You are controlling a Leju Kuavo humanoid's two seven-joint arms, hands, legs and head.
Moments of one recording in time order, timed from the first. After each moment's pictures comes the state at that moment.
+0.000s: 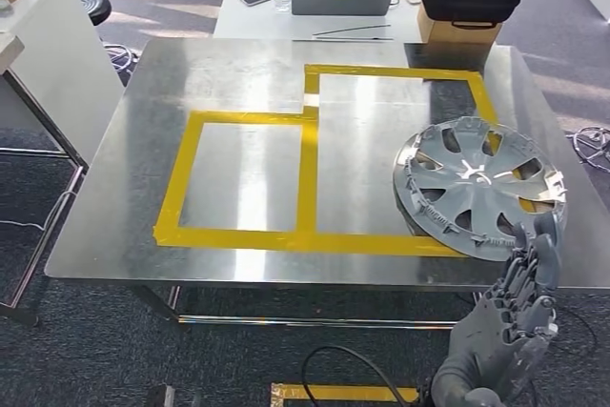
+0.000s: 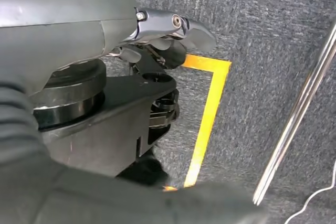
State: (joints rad) left arm -0.07 -0.24 1.00 -0.21 -0.78 -0.14 -0.49; right arm 0.24 0.04 0.52 -2.11 0.53 -0.68 -0.57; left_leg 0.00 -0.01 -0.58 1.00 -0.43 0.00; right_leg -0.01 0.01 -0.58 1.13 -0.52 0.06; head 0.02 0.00
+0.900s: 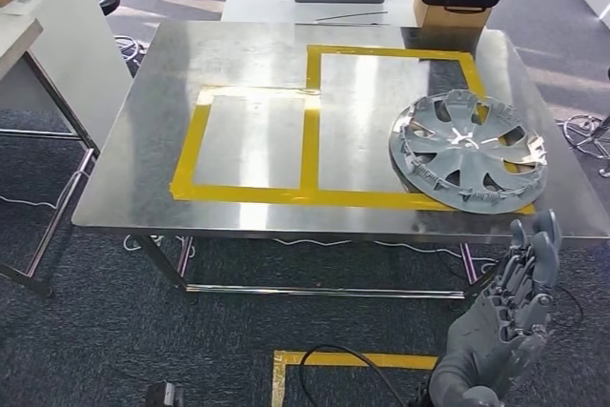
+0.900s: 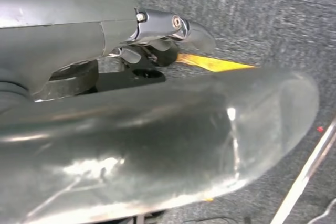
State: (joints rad) left arm -0.08 -0.24 1.01 -0.21 -0.78 -0.14 -0.49; right arm 0.23 0.04 0.53 -2.11 0.53 -0.68 -0.57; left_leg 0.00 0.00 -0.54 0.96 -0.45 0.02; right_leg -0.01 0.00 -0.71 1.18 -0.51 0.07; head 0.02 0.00
